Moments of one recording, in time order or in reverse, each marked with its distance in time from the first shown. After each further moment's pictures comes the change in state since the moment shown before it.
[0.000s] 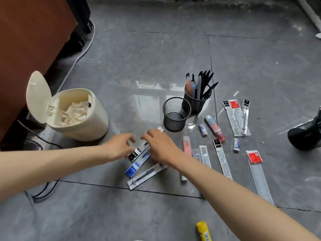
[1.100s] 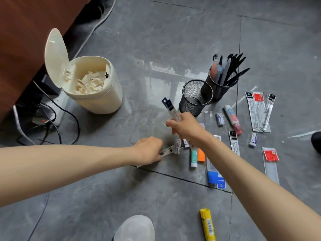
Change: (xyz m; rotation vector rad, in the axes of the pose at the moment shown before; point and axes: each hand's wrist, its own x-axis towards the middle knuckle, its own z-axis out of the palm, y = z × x) left_hand -0.009 0.013 0.077 0.383 -0.050 0.151; right_hand -0.011 0.013 -0.022 0.863 -0.001 0.522
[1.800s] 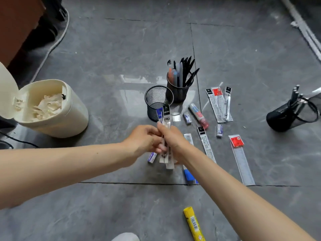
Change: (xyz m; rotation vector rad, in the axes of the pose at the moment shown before) left_hand -0.003 0.073 -0.055 -1.228 -0.008 -0.007; right_hand -0.051 0.012 -0.024 0.600 0.159 0.207
